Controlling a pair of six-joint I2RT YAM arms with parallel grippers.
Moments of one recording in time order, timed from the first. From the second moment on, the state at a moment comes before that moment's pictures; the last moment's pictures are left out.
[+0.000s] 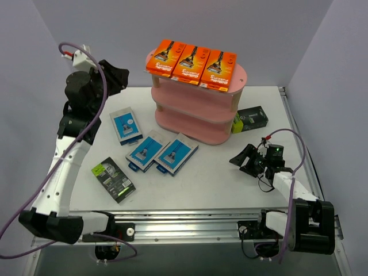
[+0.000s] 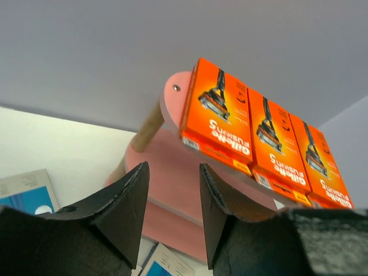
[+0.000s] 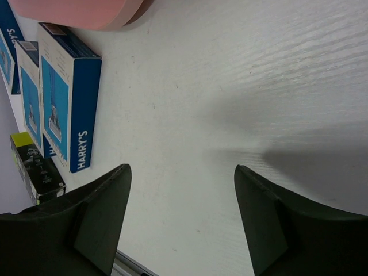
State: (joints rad) left arm -0.28 1.23 1.49 -0.22 -0.11 -0.54; right arm -0.11 1.13 0.37 -0.05 -0.54 0.57
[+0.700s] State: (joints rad) left arm -0.08 2.04 2.46 -0.30 0.53 -0.58; right arm -0.02 1.15 0.37 -0.05 -0.54 0.55
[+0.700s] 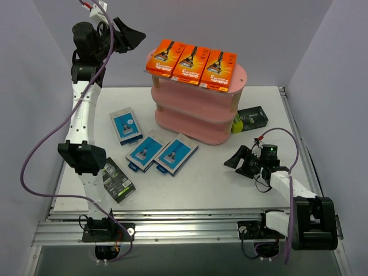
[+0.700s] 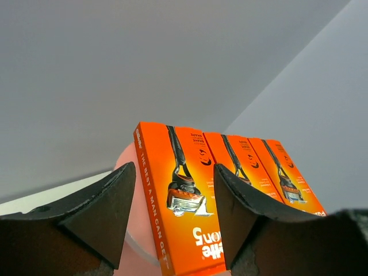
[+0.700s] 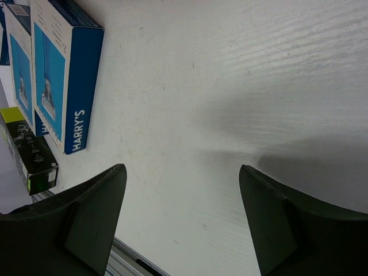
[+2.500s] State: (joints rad) left arm -0.16 2.32 2.66 -0.33 0.60 -0.64; right arm -0.01 1.23 0.37 0.01 -0.55 0.55
